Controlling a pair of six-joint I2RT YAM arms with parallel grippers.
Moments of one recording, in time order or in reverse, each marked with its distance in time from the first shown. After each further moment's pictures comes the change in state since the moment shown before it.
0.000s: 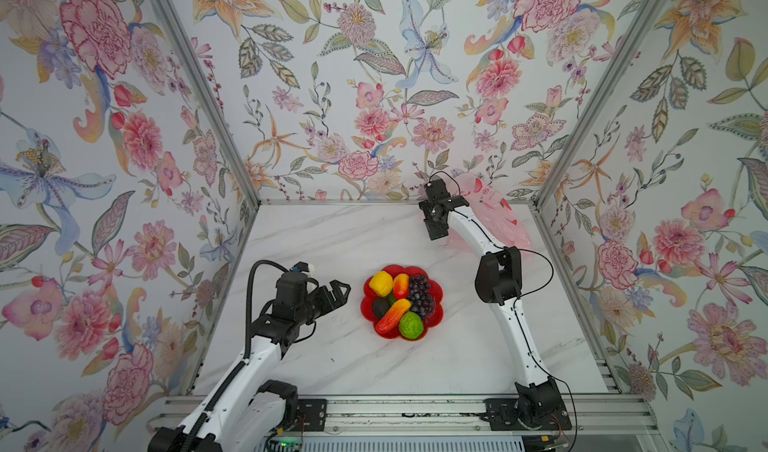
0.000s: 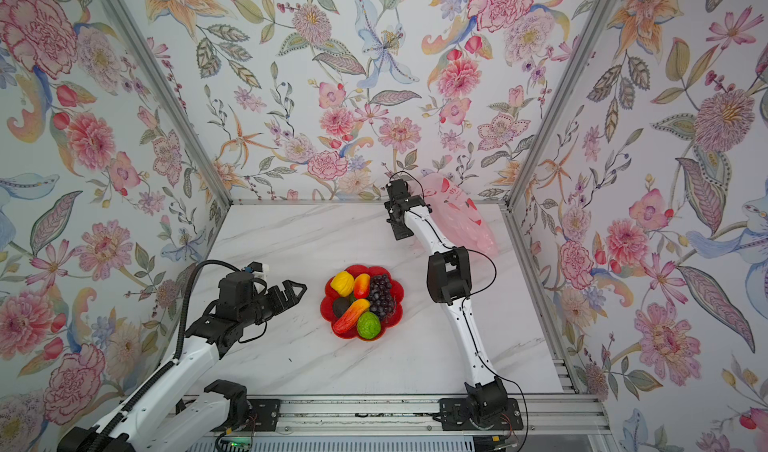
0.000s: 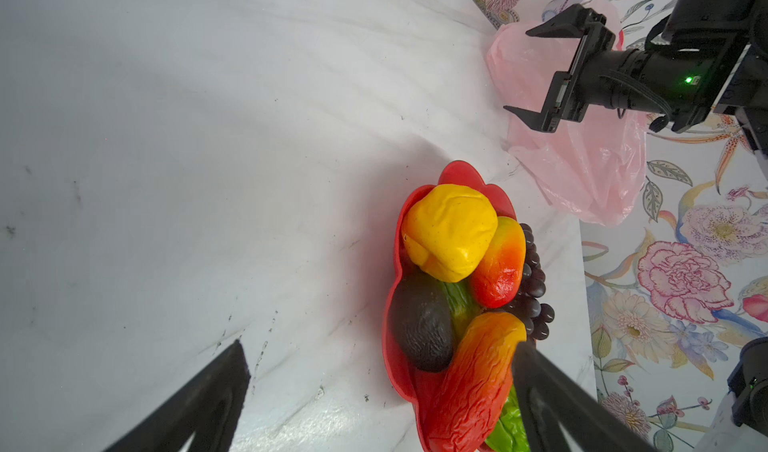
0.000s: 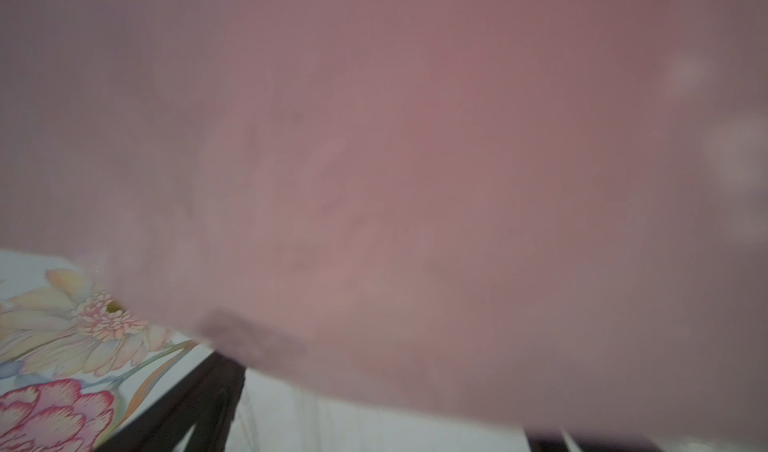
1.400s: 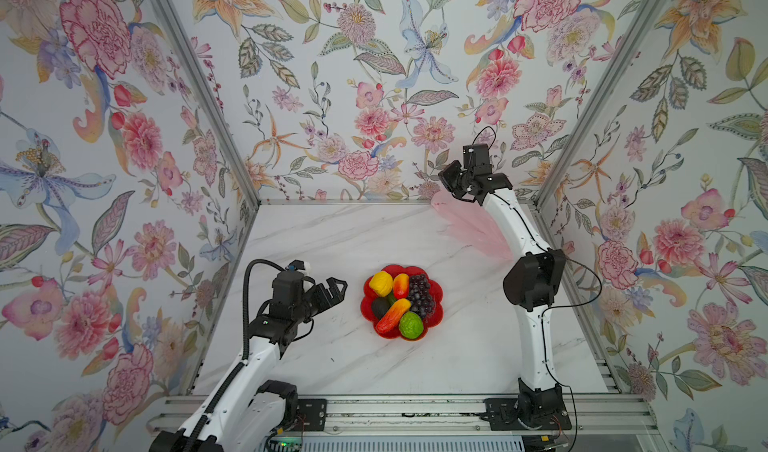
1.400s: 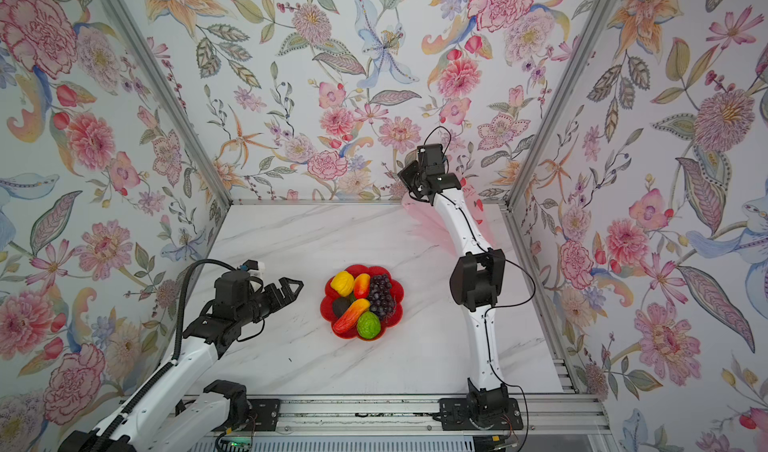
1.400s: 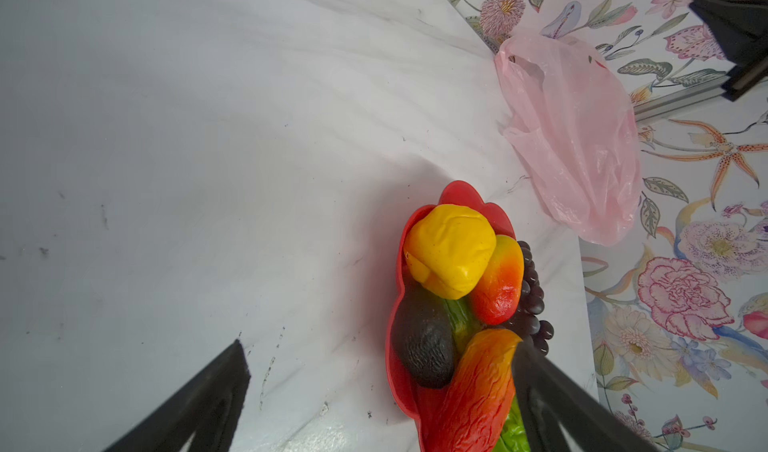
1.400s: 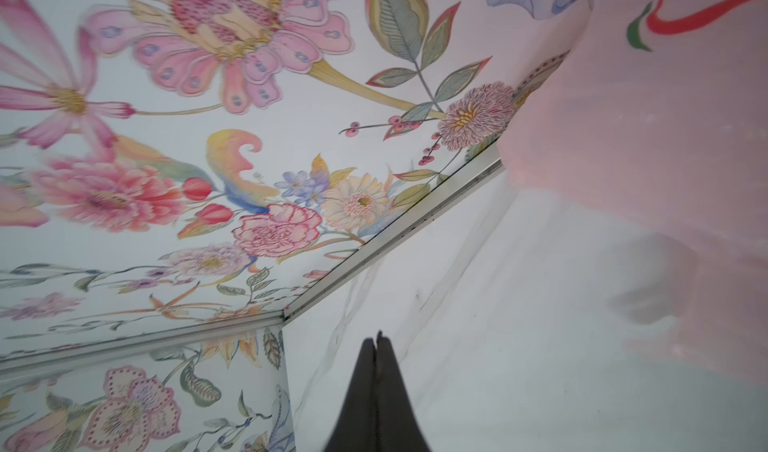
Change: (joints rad) left arm 0.029 -0.018 0.003 0.019 -0.002 0.013; right arm -0.112 -0.424 -0.178 0.162 -0.260 -0.524
